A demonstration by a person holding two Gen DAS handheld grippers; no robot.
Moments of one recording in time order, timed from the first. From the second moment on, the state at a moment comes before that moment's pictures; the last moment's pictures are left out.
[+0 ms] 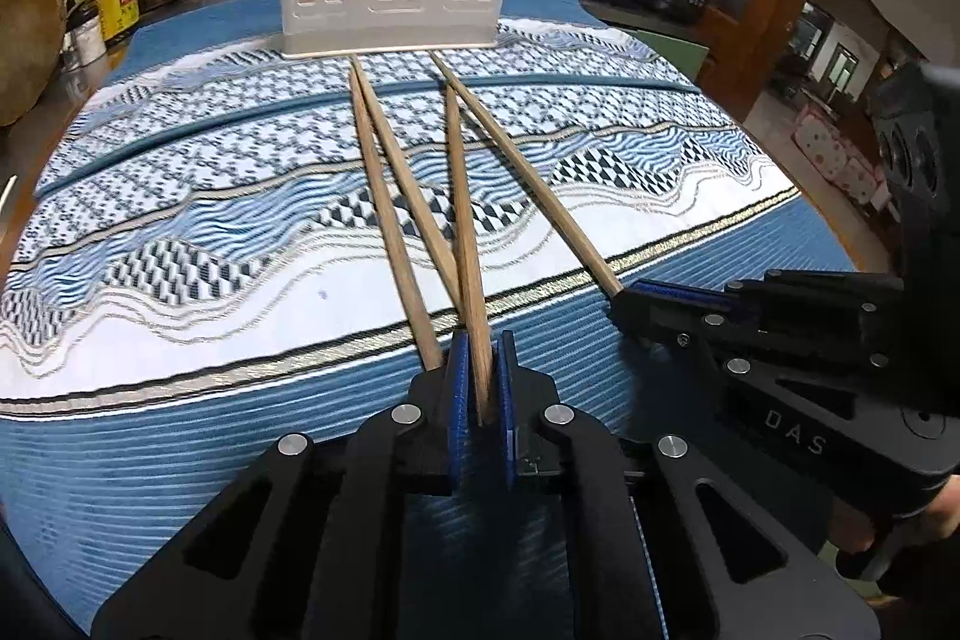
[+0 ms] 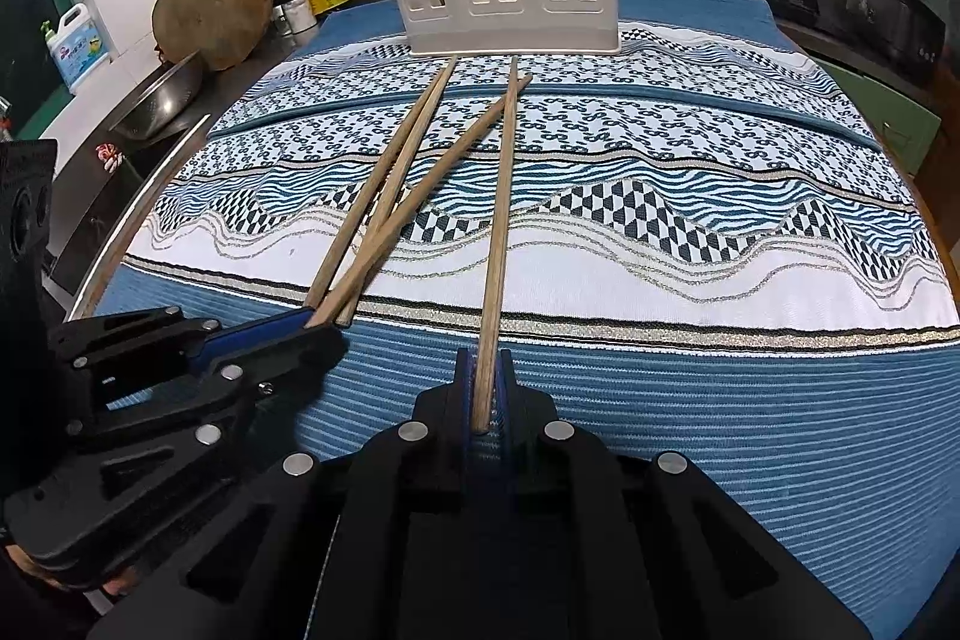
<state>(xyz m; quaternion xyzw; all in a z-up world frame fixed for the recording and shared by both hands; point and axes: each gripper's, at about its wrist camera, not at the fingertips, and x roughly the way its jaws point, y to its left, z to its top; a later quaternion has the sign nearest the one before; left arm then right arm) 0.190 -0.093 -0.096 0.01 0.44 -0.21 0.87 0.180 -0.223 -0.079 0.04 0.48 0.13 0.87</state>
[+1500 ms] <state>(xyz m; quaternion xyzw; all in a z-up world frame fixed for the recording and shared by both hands) 0.314 -0.032 0.101 -0.01 0.29 -0.24 0.93 0.321 -0.251 0.207 -0.05 0.28 0.13 0.95</state>
